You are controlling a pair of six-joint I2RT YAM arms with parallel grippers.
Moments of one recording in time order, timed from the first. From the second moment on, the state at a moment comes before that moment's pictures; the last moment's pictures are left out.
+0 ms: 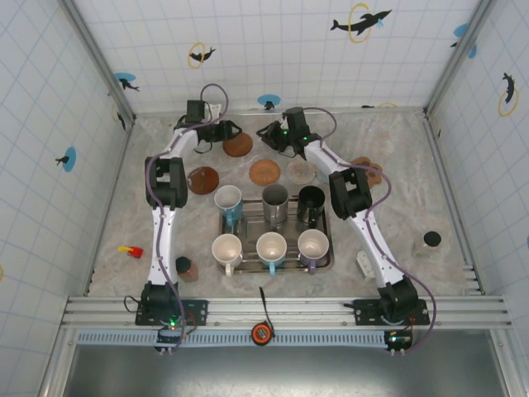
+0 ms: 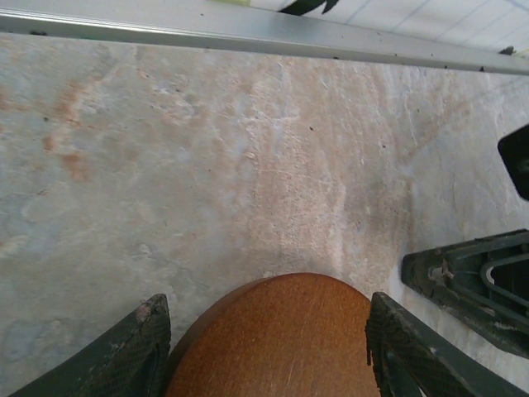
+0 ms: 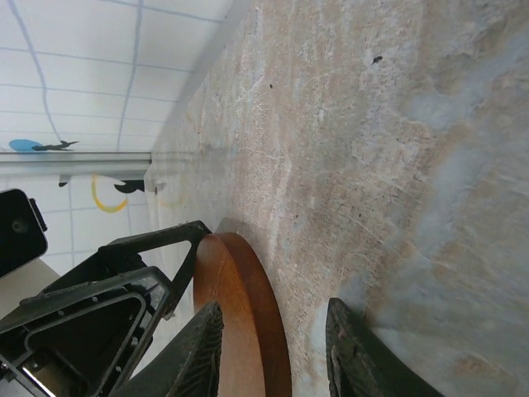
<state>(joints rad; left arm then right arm) -0.11 2.68 2.28 -0.42 0.67 -0.14 0.44 2.90 2.52 -0.13 -0.54 1.10</state>
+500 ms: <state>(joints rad) -0.12 2.63 2.24 -0.53 0.66 -0.05 0.48 2.90 2.52 -0.15 -0.56 1.08</state>
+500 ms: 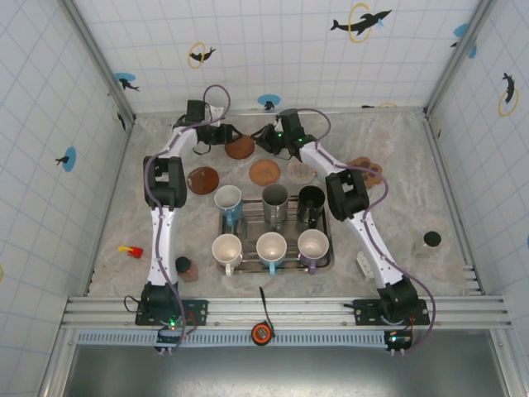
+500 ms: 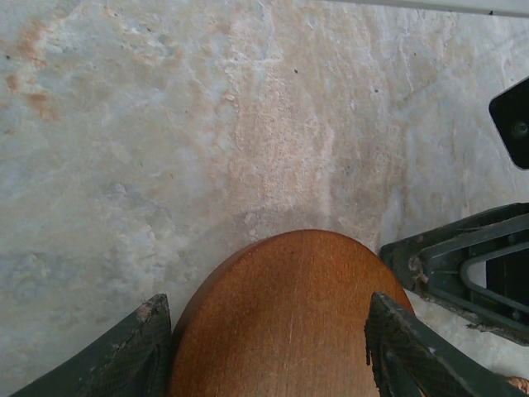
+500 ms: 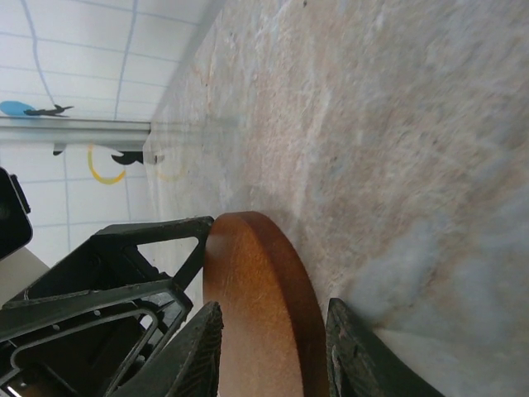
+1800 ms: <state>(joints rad) -0.13 2.41 1.91 -0.58 0.56 0.00 0.55 2.83 2.52 -0.45 -0.63 0.85</state>
